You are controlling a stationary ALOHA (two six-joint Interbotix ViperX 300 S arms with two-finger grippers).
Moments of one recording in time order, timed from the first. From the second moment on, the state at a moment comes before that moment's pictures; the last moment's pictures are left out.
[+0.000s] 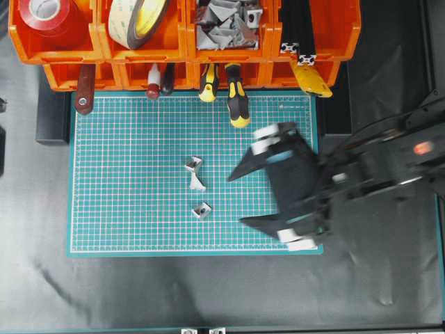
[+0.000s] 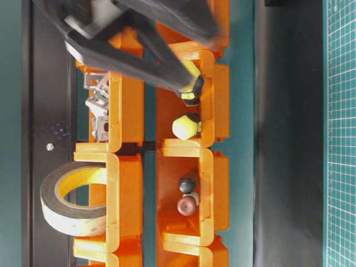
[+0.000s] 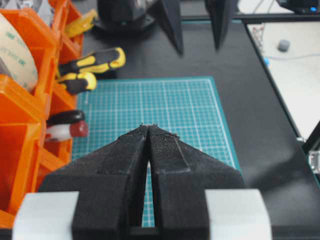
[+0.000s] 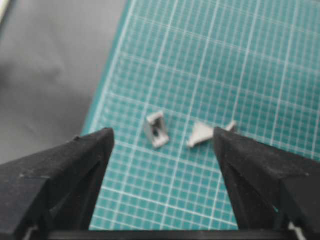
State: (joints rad) left arm -0.07 -1.12 0.87 0.04 0.48 -0.04; right arm 0.30 -0.27 0.59 -0.21 0.39 0.15
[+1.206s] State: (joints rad) left arm -0.10 -1.20 0.90 0.04 0.41 -0.03; right arm 0.24 -1.09 0.93 -0.21 0.37 0.22
